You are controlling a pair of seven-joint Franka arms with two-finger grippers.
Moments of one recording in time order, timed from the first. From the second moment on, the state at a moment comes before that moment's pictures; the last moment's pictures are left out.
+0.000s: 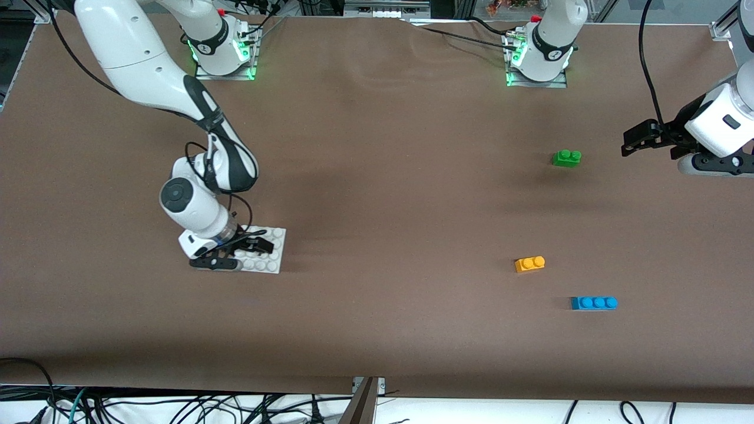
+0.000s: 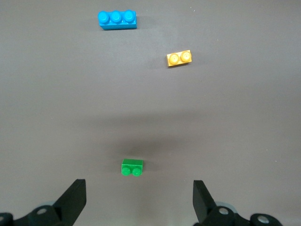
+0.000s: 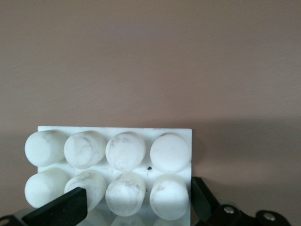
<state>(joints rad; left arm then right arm) -0.04 0.02 0.03 -1.65 -0.02 1.57 0.01 0.23 0.69 0.06 -1.84 0.06 2.70 0.28</state>
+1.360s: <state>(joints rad) -0.04 0.02 0.03 -1.65 -0.02 1.56 0.01 0.67 0.92 0.07 -1.45 0.05 2.70 0.61</state>
